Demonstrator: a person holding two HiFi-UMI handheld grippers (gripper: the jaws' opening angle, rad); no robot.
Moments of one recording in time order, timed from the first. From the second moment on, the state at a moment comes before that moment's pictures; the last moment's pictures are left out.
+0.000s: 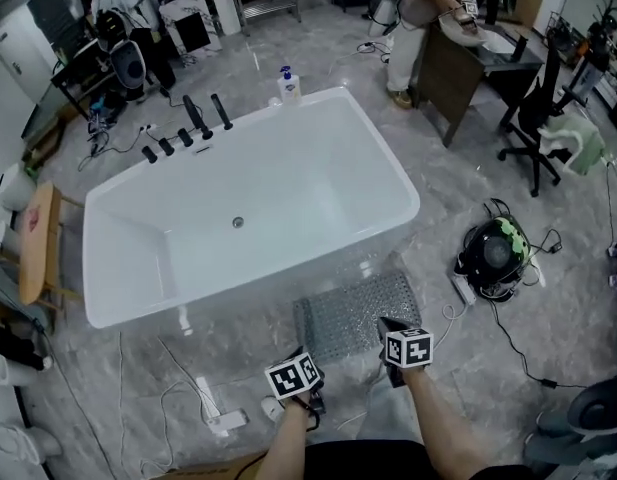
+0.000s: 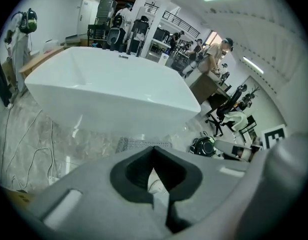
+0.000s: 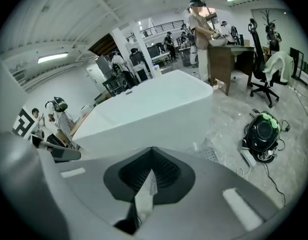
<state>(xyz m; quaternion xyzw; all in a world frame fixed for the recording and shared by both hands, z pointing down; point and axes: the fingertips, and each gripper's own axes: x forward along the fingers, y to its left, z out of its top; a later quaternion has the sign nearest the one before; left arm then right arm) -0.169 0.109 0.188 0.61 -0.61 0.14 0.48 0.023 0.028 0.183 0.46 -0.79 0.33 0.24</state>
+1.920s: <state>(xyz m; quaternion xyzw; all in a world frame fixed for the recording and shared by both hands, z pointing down) -0.247 0.098 -0.295 0.75 -0.66 -0.09 -0.01 -0.172 0.088 -0.306 0.31 -0.94 -0.16 0.00</state>
